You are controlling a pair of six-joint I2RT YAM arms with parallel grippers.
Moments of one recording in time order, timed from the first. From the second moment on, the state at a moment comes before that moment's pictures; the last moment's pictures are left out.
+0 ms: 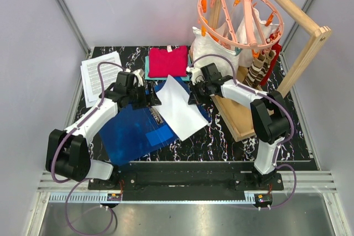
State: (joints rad) left arm -0.29 1.37 0.96 -0.42 0.33 -0.47; right arm 0.49 1.88 1.31 -0.36 -0.48 -0.03
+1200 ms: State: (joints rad) left arm -0.23 1.42 0.92 -0.39 0.42 -0.47; right arm 0.28 1.91 1.13 -0.10 -1.03 0.40
